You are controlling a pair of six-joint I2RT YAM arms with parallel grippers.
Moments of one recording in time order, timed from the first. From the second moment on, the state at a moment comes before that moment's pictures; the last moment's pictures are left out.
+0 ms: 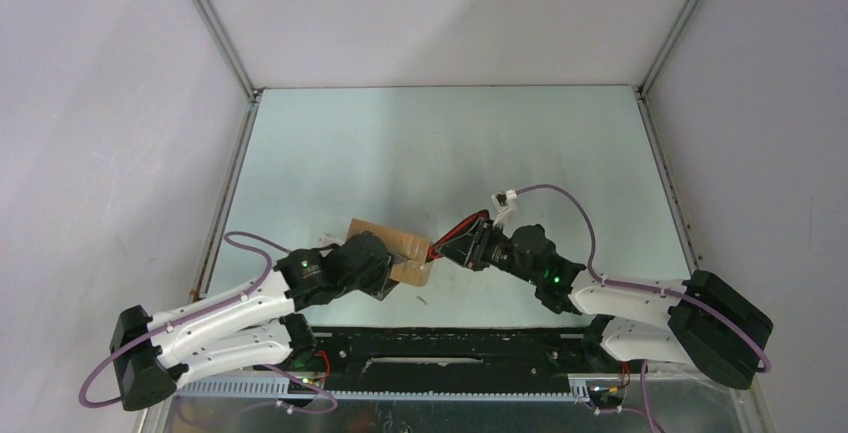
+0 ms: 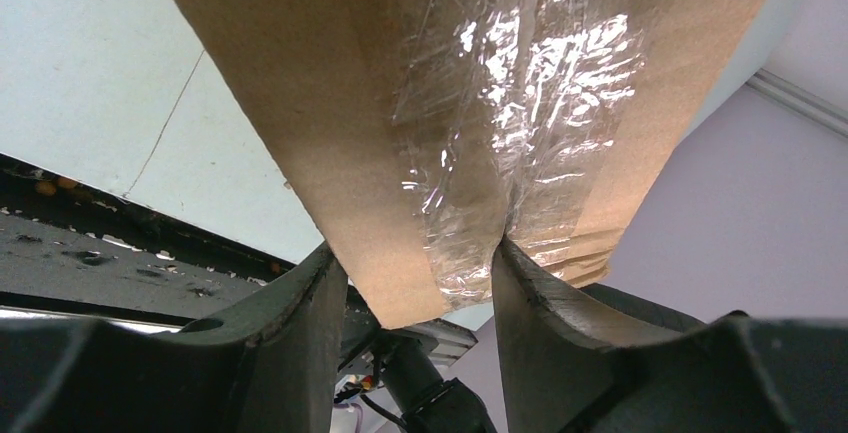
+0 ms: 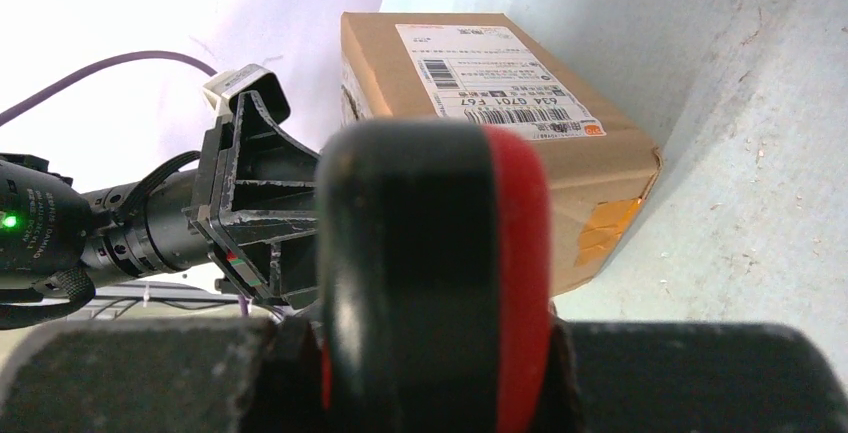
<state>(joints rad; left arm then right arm) -1.00 0.88 0.64 -0.76 -0.29 -2.07 0.90 1.17 0.34 0.65 -0.10 1.02</state>
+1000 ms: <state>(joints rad) -1.01 0.87 0.62 -0.74 -0.38 -2.06 0.98 1.23 0.35 0.69 0.00 1.08</state>
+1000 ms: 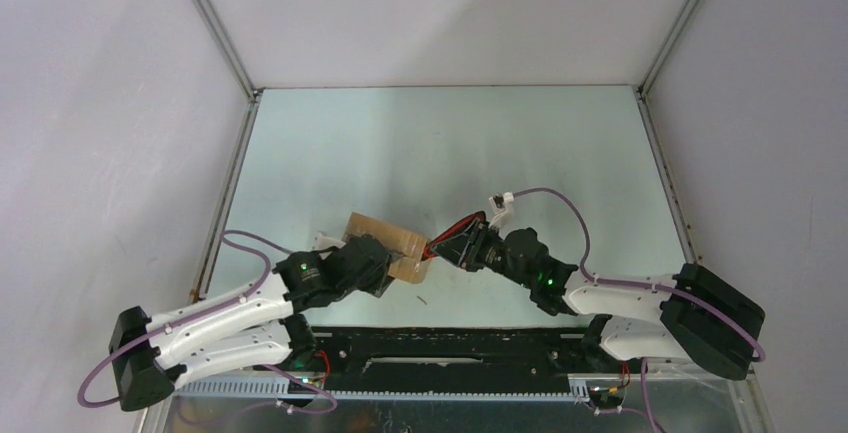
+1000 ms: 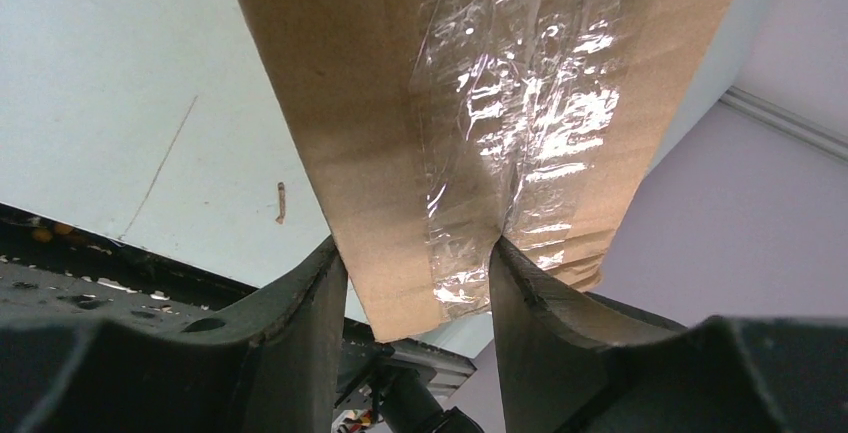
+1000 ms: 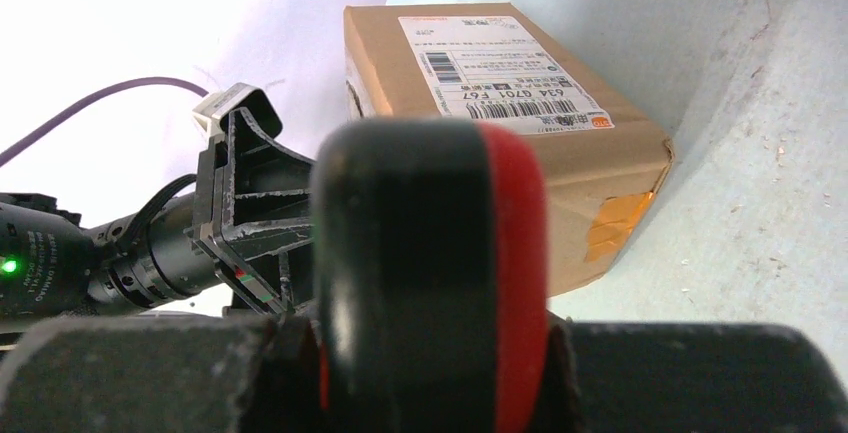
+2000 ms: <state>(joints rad) -1.00 0.88 0.56 -0.60 -0.51 -2.05 0.95 1.28 0.39 0.70 0.02 1.09</state>
